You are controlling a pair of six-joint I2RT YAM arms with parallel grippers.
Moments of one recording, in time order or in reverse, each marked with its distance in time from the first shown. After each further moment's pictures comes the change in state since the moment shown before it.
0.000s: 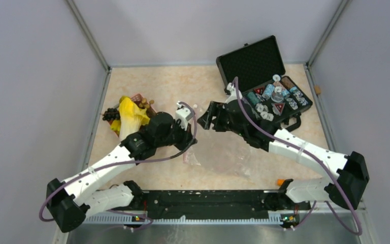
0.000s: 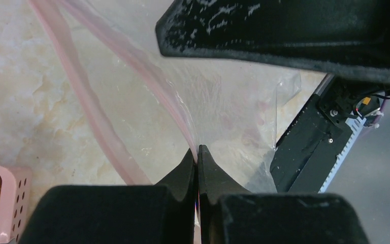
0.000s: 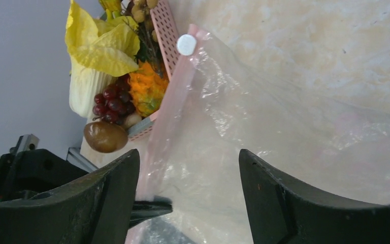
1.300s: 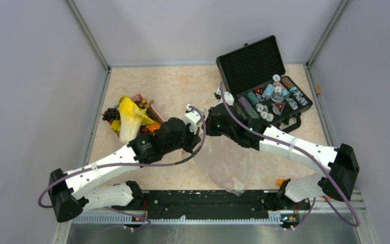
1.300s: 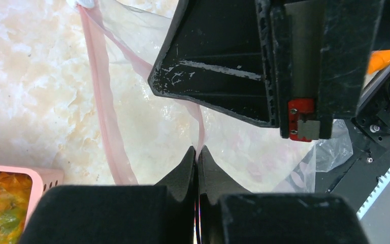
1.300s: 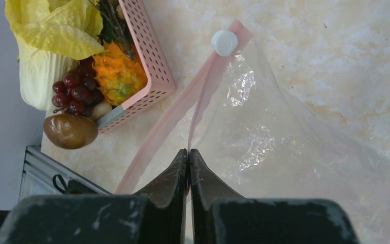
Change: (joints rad) left arm -0.210 0.055 0.064 -0.008 -0.323 0.026; right arm 0.111 0.105 0.109 -0.164 0.149 0.017
